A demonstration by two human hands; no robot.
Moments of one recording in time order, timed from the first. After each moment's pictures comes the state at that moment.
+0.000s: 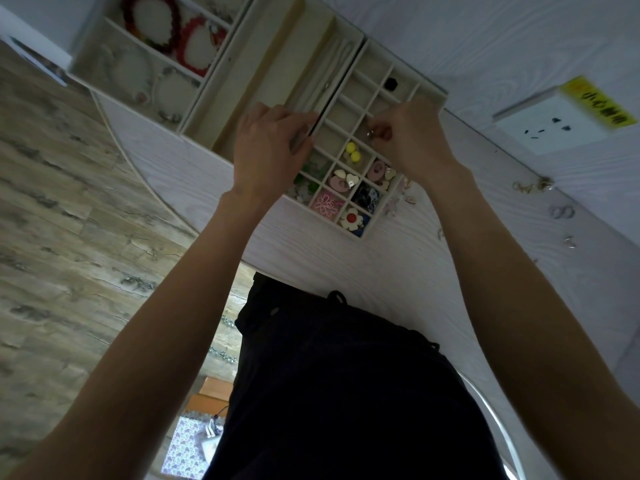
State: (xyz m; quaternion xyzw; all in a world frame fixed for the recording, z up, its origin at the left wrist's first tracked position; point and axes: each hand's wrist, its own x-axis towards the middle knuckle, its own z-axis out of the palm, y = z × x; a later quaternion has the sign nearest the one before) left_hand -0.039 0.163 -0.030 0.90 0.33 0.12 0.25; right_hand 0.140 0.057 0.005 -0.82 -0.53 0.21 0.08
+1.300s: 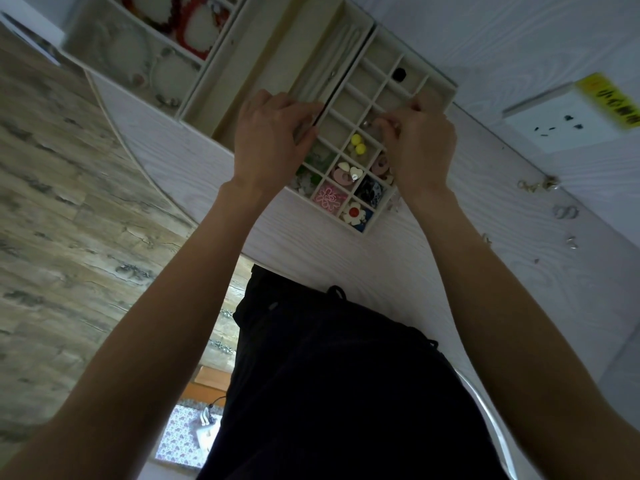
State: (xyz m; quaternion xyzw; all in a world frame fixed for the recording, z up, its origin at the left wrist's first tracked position) left_hand -0.040 0.163 -0.032 0.90 0.33 0.11 0.25; right_hand 0.117 0.043 -0.011 -0.90 -0.42 0.06 0.13
